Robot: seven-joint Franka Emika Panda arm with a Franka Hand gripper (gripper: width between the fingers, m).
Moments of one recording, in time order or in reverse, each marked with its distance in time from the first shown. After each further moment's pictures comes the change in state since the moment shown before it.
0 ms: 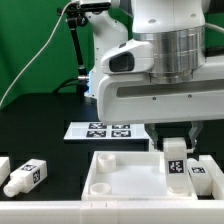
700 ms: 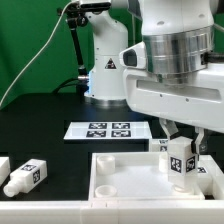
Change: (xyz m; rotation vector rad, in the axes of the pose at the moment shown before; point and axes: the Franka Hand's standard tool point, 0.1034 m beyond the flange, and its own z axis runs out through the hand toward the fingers) arm -0.004 -0.018 0.003 0.045 -0.008 0.741
